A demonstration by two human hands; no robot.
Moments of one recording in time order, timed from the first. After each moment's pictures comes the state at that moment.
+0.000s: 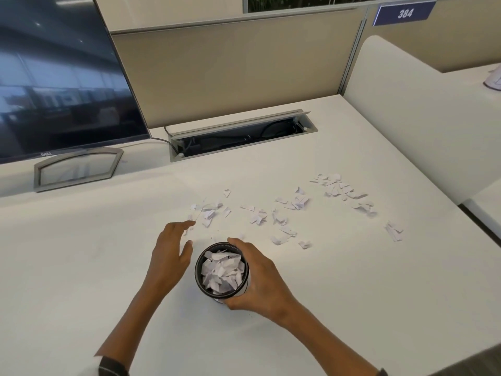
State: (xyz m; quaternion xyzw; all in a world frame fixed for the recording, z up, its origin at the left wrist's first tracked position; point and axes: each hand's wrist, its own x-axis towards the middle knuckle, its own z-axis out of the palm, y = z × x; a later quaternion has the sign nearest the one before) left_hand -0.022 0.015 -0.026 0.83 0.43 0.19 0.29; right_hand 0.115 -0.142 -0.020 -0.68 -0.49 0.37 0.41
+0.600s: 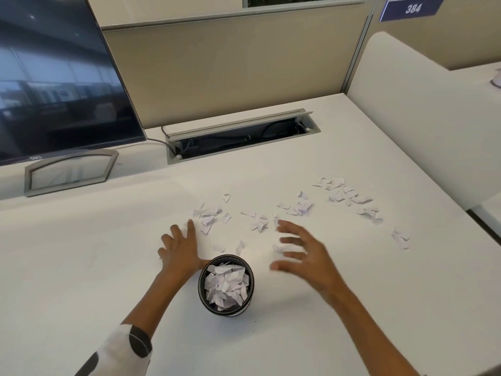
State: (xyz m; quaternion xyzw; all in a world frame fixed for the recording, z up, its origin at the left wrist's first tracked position) left_hand 0.022 0.042 -0.049 0.83 0.52 -0.14 0.15; right_hand 0.198 -0.151 -0.026 -0.70 -0.34 0.37 0.52
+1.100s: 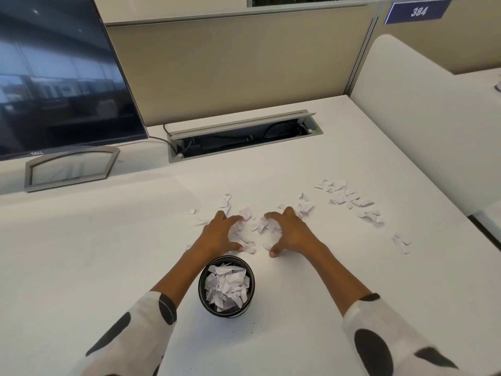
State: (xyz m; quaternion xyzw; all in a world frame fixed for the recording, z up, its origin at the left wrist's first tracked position) left_hand 0.078 0.042 -0.044 0.88 0.35 -0.07 0.31; right_hand 0.240 -0.072 -0.042 -0.82 -0.45 0.33 0.11
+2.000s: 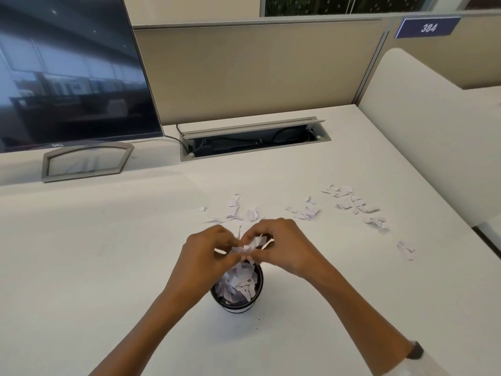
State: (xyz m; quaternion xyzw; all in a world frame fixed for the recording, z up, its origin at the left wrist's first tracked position) left_hand 0.007 -0.025 0.045 0.81 0.35 0.19 0.43; right_hand 0.167 -0.097 0.043 -0.72 -0.52 0.34 0.31
